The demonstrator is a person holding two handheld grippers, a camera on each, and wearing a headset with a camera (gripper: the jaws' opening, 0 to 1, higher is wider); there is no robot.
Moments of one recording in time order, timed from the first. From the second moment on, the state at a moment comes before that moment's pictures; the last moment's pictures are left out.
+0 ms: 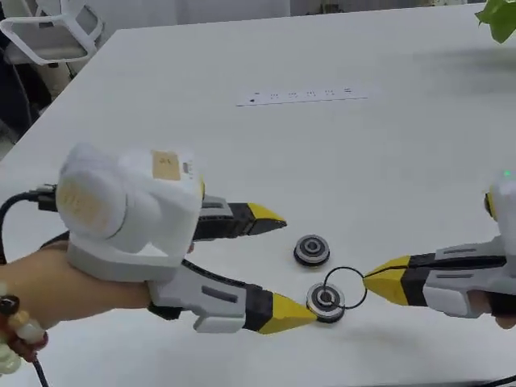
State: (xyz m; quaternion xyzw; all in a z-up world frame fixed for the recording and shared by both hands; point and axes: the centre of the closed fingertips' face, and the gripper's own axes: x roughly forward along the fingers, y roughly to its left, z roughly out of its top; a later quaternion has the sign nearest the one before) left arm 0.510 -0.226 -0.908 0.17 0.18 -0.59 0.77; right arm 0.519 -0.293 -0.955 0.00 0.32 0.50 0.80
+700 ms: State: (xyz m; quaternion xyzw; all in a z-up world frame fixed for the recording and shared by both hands) left arm 0.493 -0.126 -0.889 0.12 0.17 -0.49 0.84; right arm 0.520 -0.275 -0.903 0.00 0.31 0.49 0.81
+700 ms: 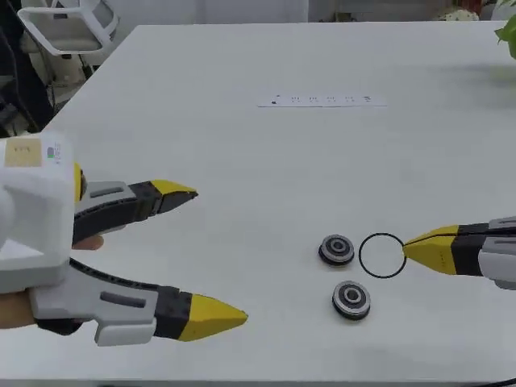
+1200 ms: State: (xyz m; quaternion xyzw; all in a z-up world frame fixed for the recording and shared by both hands) left arm 0.489 -0.105 -0.911 0.11 0.19 -0.48 0.85; right arm 0.525 -0.217 -0.901 -0.05 0.30 0.53 0.79
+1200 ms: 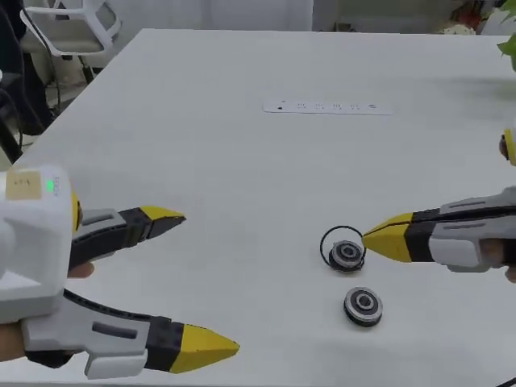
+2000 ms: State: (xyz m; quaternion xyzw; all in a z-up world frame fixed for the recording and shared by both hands) left arm 0.489 -0.100 -0.911 0.07 0.16 -0.50 0.85; right arm 0.524 -0.175 -0.977 -0.13 0.38 0.56 0.72
